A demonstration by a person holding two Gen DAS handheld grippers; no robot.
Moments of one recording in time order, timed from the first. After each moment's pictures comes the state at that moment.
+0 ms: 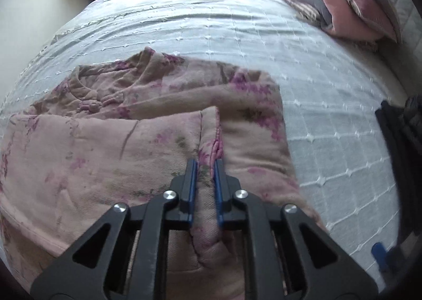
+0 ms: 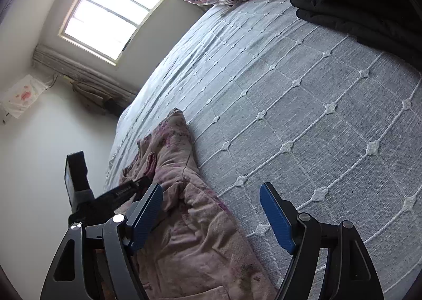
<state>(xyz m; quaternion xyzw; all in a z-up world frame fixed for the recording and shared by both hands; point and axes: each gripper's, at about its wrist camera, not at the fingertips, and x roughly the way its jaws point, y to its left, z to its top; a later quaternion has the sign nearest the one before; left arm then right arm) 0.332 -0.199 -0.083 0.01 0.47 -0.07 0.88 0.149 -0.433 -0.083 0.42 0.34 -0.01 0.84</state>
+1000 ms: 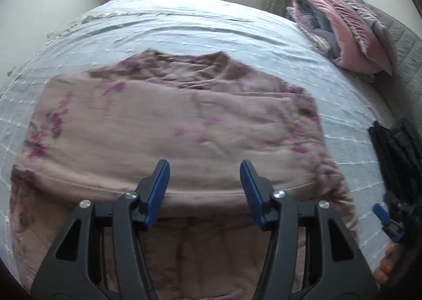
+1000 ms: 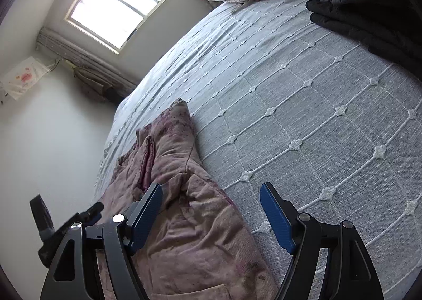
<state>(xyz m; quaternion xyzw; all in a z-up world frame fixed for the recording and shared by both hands) 0.284 -0.033 -0.080 -0.06 0.45 -0.05 0.89 0.156 -0.412 -0.081 0.38 0.34 -0.01 0.86</state>
